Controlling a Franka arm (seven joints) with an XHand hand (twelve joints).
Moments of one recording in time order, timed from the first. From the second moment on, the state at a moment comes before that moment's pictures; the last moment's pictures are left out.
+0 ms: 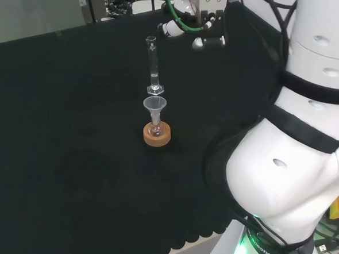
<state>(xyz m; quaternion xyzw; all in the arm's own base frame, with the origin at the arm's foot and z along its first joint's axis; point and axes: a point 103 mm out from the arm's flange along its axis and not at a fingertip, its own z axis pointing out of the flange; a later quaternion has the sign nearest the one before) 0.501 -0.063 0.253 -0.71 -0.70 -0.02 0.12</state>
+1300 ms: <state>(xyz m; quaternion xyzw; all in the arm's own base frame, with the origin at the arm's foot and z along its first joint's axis) 0.547 -0.094 0.140 -0.62 -0.72 -0.22 0.22</state>
